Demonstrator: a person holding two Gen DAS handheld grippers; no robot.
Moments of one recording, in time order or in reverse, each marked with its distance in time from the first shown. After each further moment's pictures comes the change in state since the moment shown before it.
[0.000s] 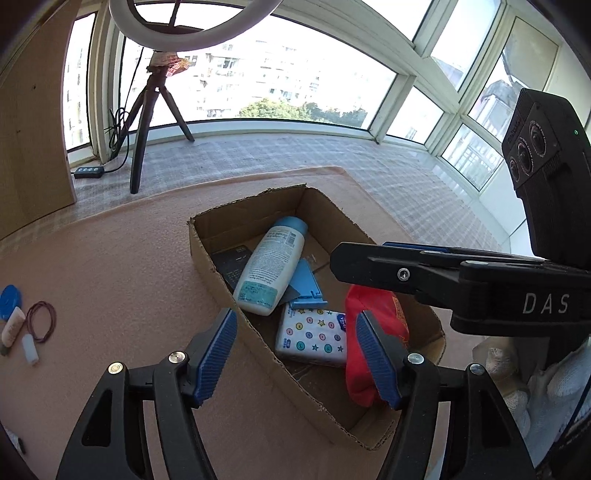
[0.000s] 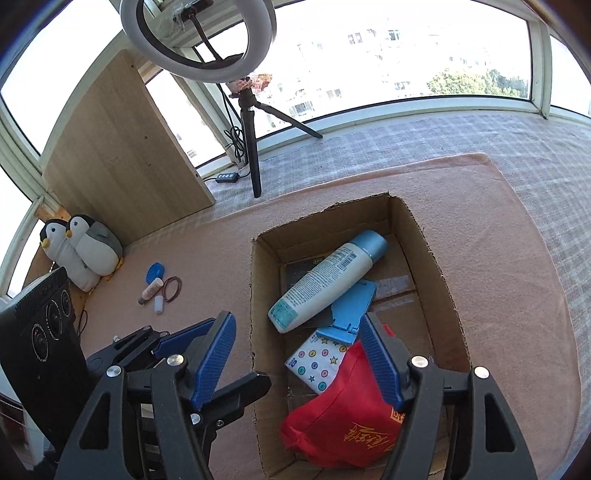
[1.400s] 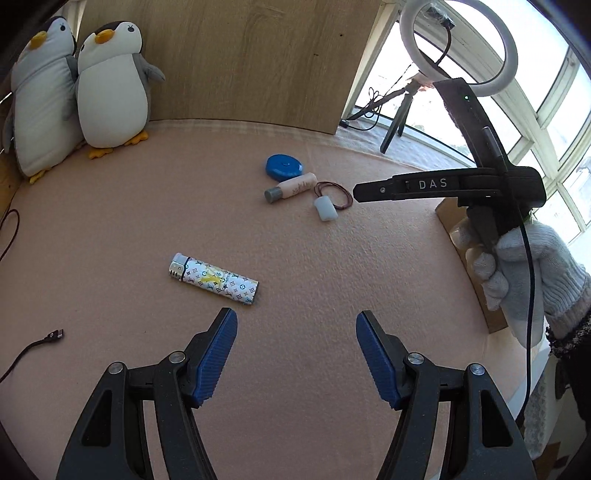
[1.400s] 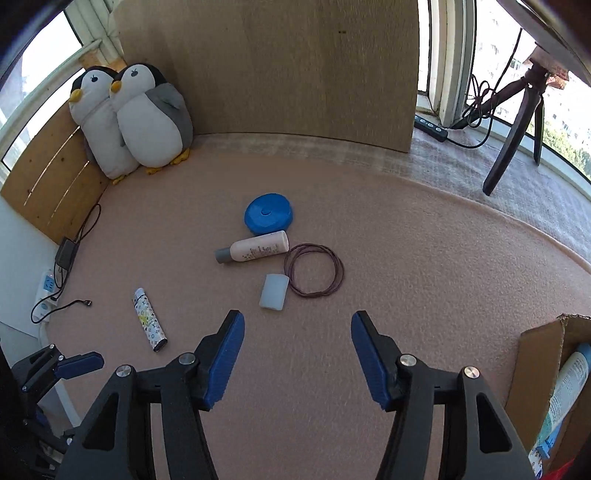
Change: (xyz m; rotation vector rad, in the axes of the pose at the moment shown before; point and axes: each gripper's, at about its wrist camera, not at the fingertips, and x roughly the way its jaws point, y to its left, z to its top) left arm -0.195 0.243 -0.169 -0.346 -0.011 0.300; right arm 0.178 0.247 0.001 -0.451 0.254 0.077
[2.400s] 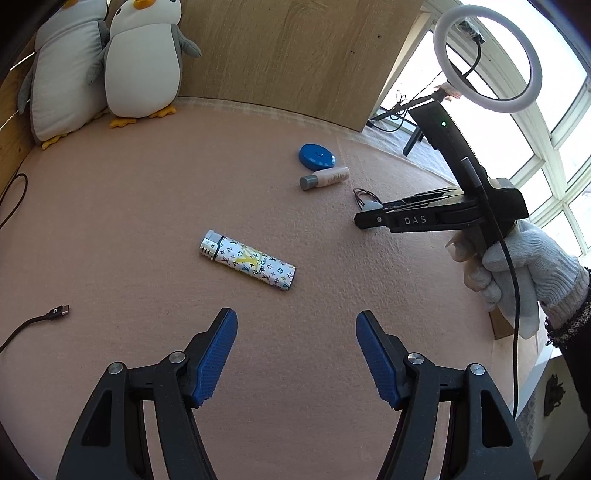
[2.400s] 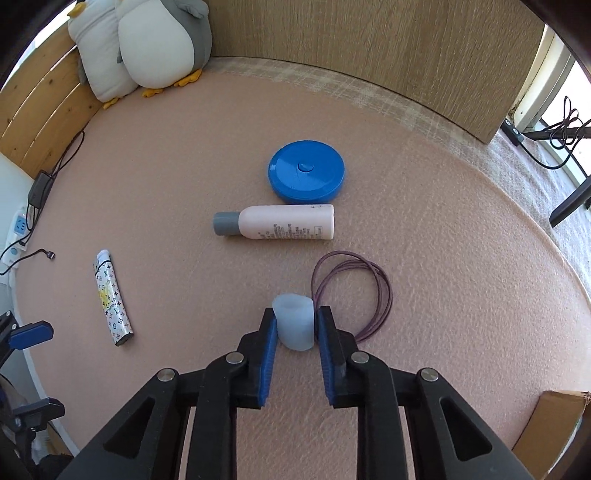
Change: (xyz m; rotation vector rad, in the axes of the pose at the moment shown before) left arm 0.002 0.028 -0.006 -0.074 0.021 -0.013; right arm 0.073 0.036 0.013 -0.189 0.203 -0.053
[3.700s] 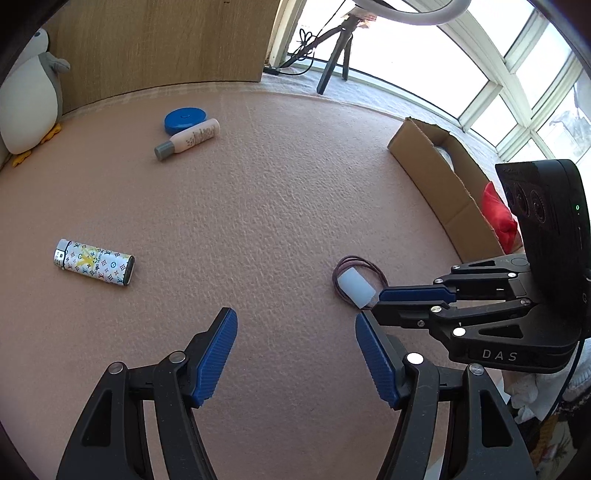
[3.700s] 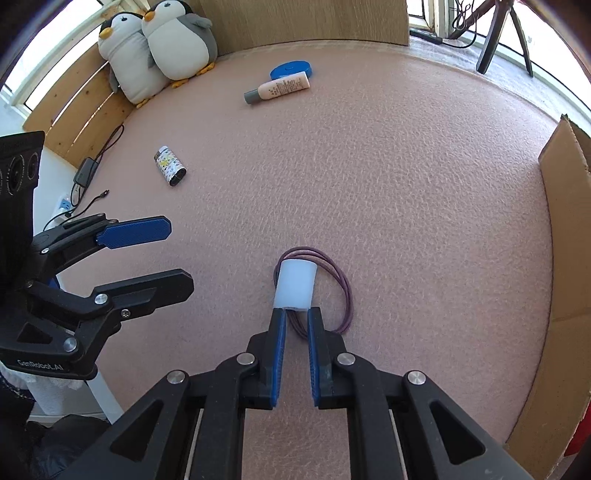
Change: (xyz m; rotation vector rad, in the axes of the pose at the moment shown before) left arm 0.059 -0.108 -0.019 0.238 0.126 -0.100; right arm -0.051 -0.001 -0.182 0.204 -0.085 0.163
